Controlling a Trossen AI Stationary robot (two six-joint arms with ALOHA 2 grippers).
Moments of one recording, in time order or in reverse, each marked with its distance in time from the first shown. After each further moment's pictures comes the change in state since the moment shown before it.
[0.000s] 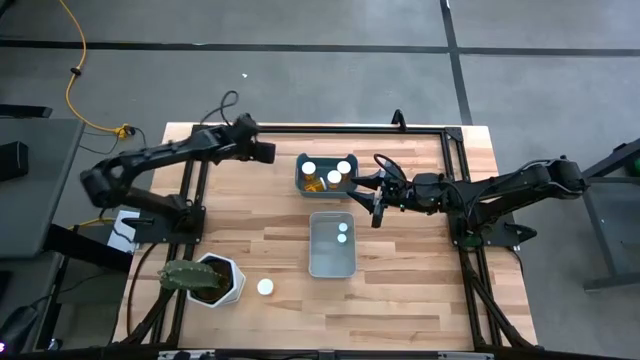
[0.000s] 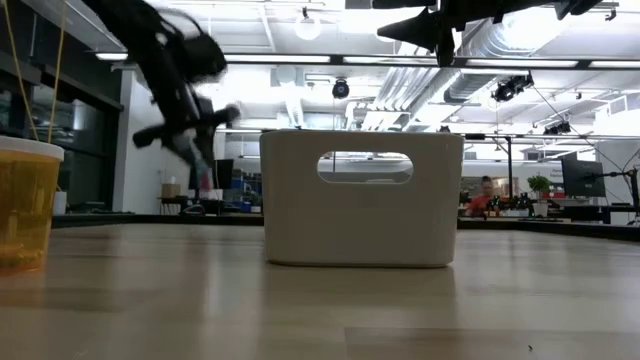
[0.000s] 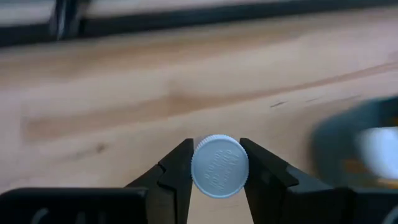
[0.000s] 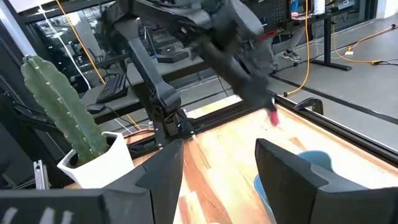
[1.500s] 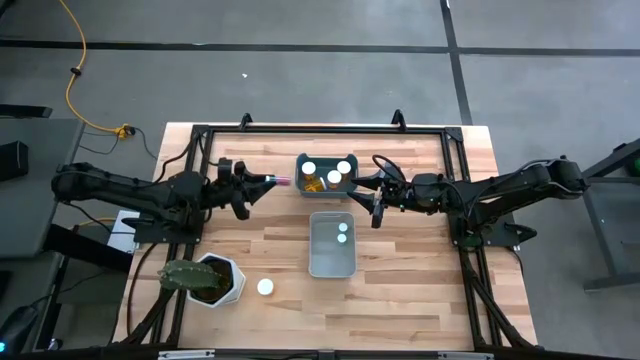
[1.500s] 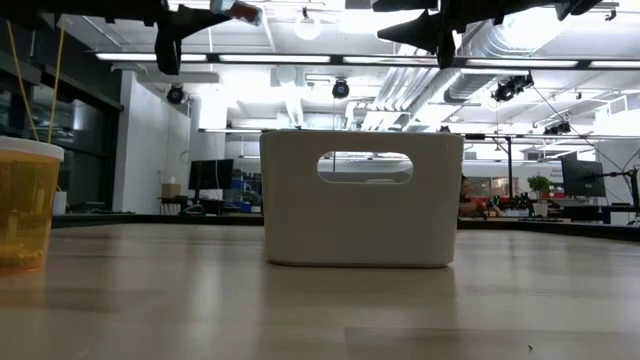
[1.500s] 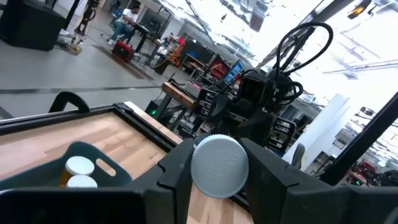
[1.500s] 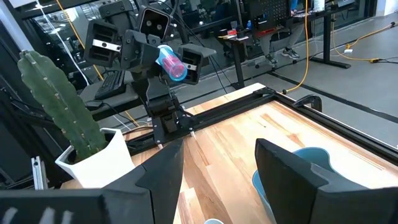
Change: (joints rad) left arm -0.760 -0.527 -0.404 0.985 -0.159 0.105; right arm 0.000 0.000 0.000 -0.014 0.000 -0.001
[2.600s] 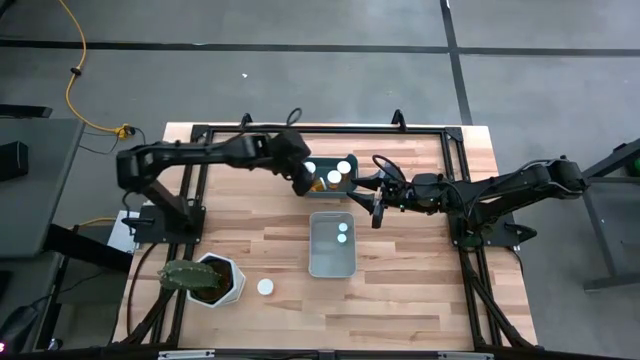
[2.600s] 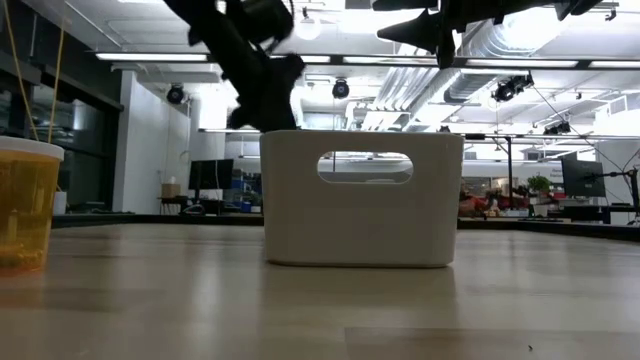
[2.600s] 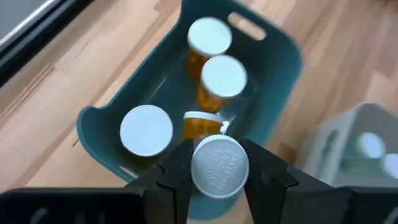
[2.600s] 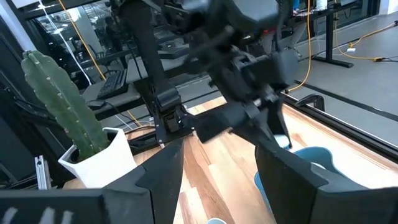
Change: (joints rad) left arm 0.417 0.802 0.751 -0.959 0.351 0.287; right arm 0.000 0.000 0.000 0.000 -0.008 0.003
